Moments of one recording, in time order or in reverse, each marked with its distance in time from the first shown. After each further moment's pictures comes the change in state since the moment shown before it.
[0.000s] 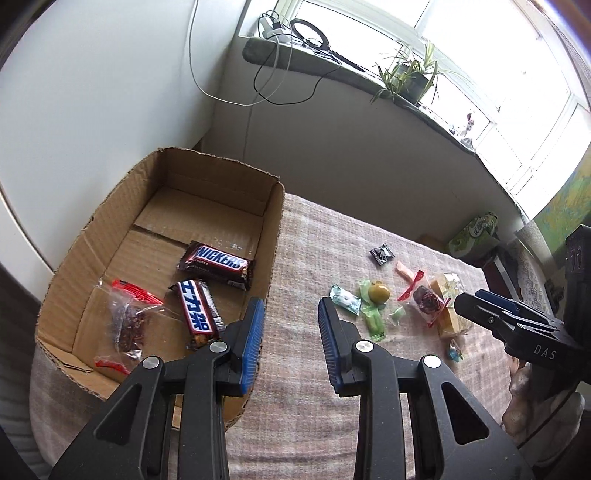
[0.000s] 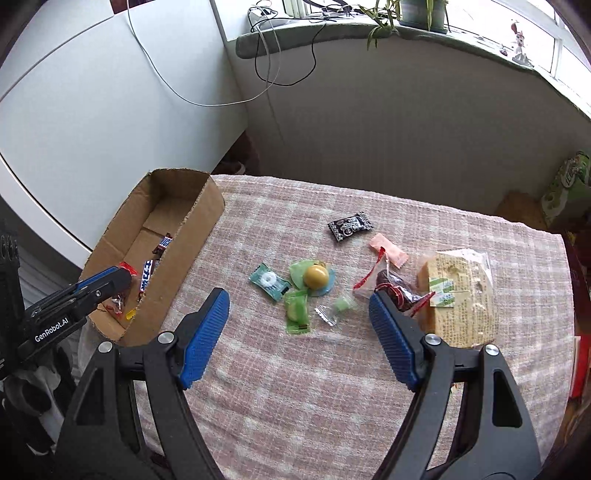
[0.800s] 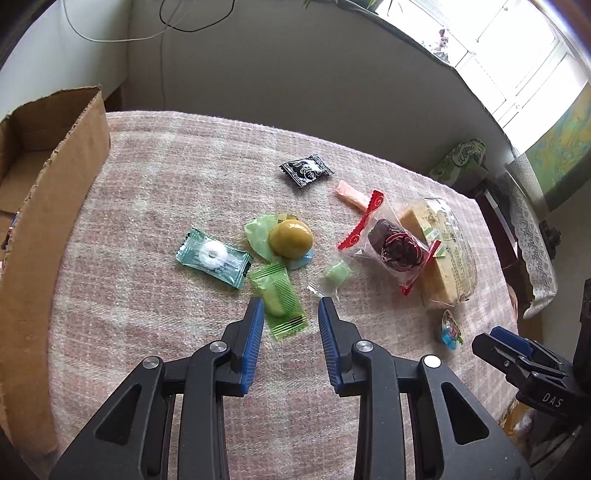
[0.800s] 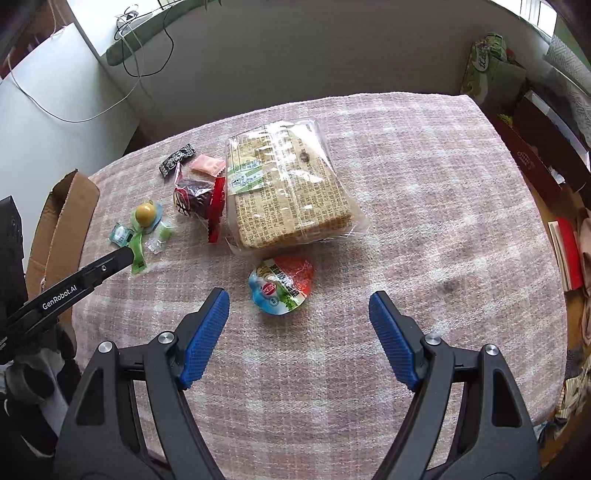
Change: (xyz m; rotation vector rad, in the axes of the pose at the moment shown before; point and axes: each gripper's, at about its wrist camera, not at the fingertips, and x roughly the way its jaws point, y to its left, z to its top) left arm 0.129 -0.103 -0.027 0.109 0.225 -0.059; right arm 0.014 -0.132 -0.088 0.302 0.112 -0.139
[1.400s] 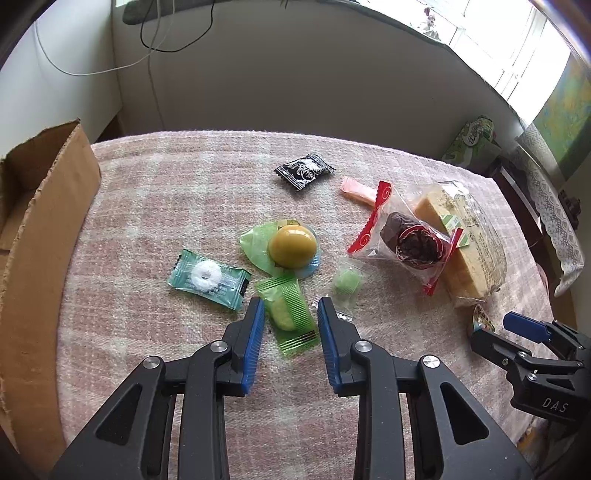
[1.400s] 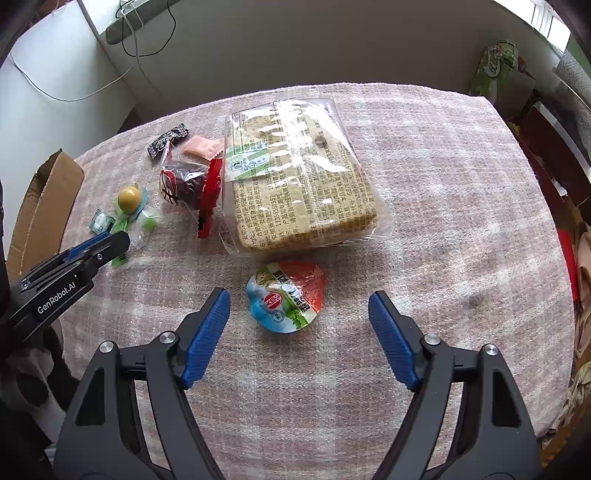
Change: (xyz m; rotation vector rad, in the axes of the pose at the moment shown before) left arm 0.025 -0.024 0.003 0.125 -0.032 0.115; right arm 0.034 0.014 0.010 -0.052 0.033 -0.039
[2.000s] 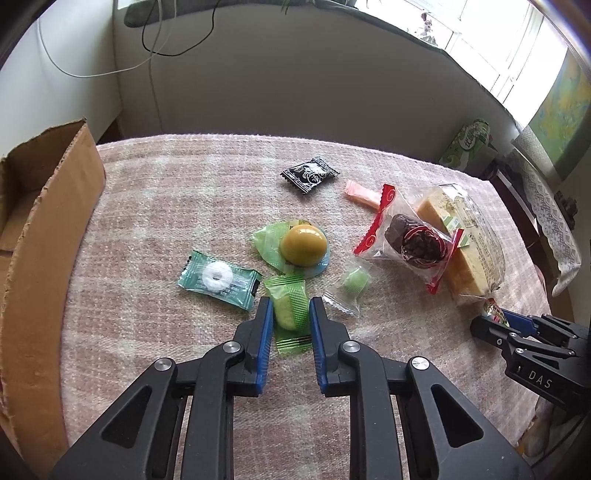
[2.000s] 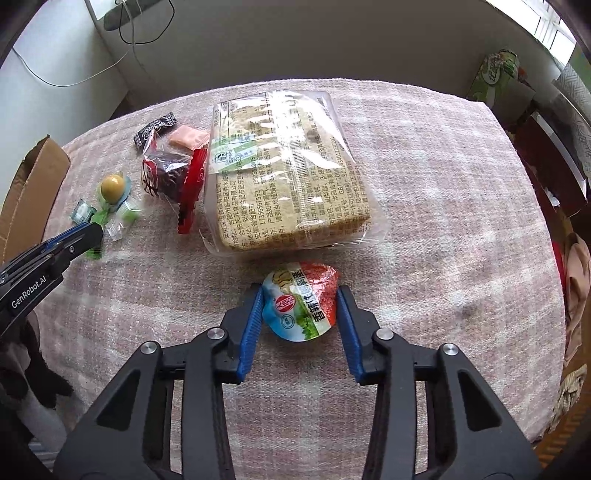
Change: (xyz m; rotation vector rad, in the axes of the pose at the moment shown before) left arm -0.013 0.021 -0.008 -0.005 -0.023 -0.031; right arm 0.007 0.003 0.003 -0.035 0.004 -0.045
